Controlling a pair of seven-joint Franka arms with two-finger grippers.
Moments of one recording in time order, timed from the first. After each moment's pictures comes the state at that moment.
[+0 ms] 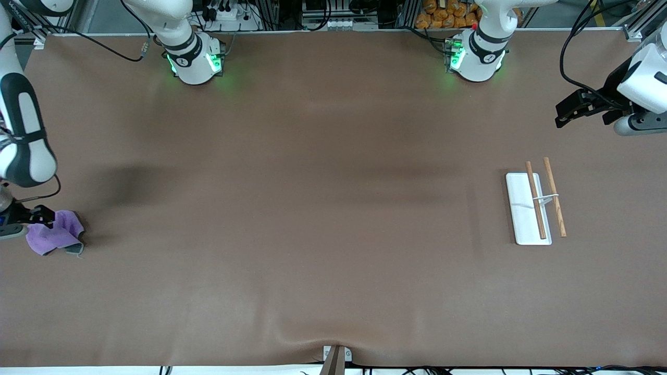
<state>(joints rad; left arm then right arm) 0.01 -0.07 -0.10 -1.63 0.01 1.51 -0.15 -0.46 0.59 -0.04 -1.80 -0.18 2.71 -0.67</state>
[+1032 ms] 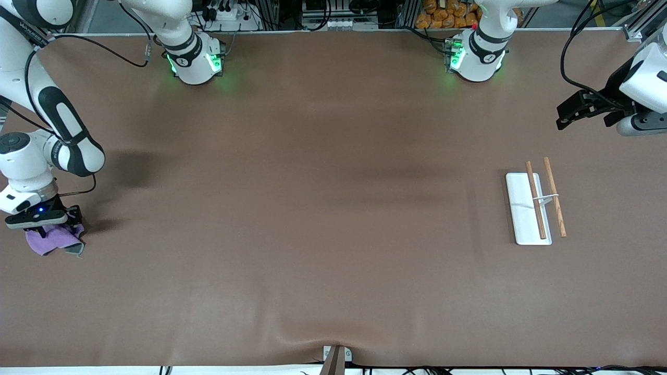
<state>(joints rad) 0.01 -0.07 -0.10 -1.62 0.01 1.53 -0.15 -0.48 0.67 -0.04 -2.01 -0.18 3.23 -0.70</state>
